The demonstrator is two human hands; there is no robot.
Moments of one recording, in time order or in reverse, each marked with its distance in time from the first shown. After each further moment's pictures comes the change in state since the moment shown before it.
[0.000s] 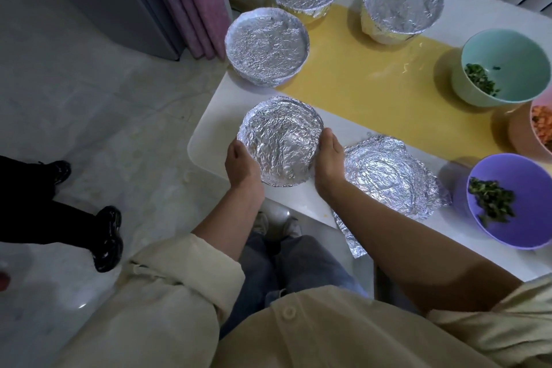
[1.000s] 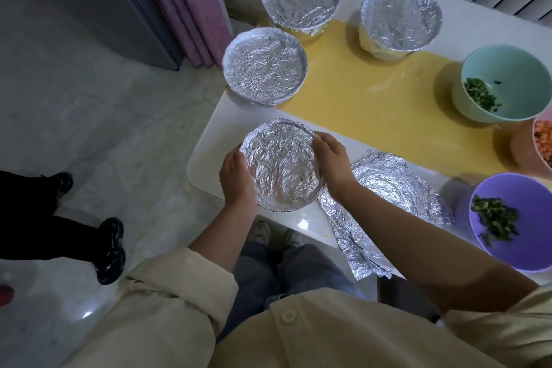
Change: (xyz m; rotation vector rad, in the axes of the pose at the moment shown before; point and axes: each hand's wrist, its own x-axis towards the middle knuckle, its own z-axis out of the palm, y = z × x) left_hand 0.016 0.010 0.000 0.165 -0.050 0.202; right_hand 0.035 -0.019 -0.013 -0.082 -0.220 -0.091
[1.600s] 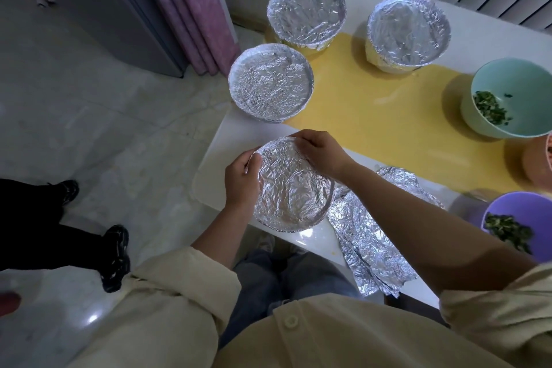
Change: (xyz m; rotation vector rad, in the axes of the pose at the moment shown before) left_hand 0.021 0.021 0.002 0.184 -0.241 0.159; right_hand 0.050 -0.037 0.011 -0.497 -0.334 -0.187
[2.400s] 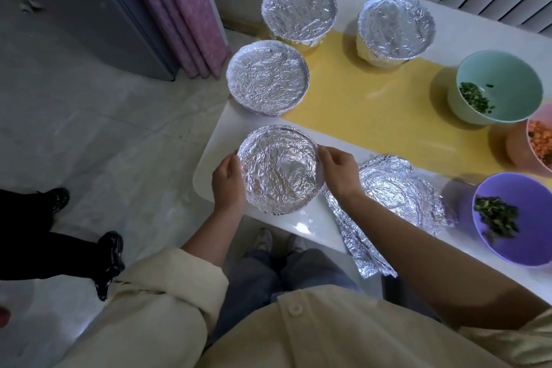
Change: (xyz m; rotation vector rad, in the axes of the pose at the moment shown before) left_hand -0.005 -0.011 -0.026 0.040 0.125 -0.015; right_hand -0.066 0.004 0.021 0.158 0.419 0.221
